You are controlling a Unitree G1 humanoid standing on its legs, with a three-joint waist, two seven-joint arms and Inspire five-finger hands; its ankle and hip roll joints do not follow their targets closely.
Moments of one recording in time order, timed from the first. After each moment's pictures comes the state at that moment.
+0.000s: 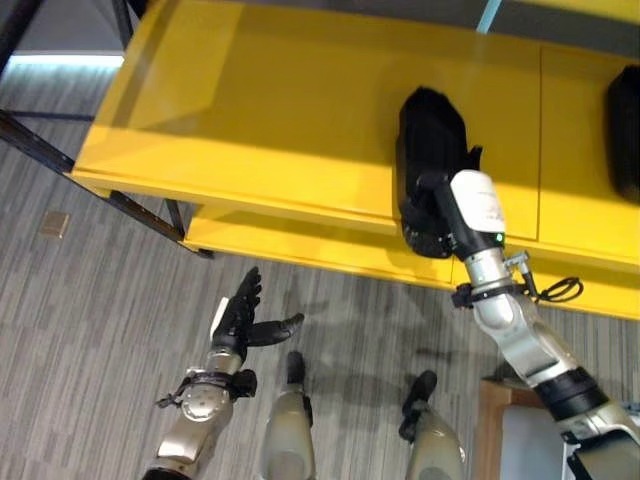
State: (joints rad) left arm 0.03 0.46 -0.21 0.14 -0.41 -0.13 0.19; right arm -0.50 -0.60 0.34 0.11 -0.45 -0.06 -0.37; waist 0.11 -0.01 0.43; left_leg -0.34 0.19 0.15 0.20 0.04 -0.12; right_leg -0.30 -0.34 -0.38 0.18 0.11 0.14
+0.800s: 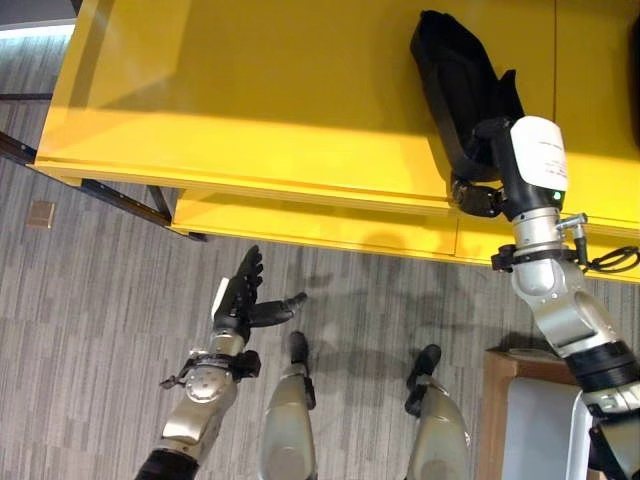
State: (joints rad) left arm -0.02 0.46 -0.21 0.14 -0.42 -0.14 0.18; right arm -0.56 -0.74 0.24 0.13 -0.45 -0.01 -0.39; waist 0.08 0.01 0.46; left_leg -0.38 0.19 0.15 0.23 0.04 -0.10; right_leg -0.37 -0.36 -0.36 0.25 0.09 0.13
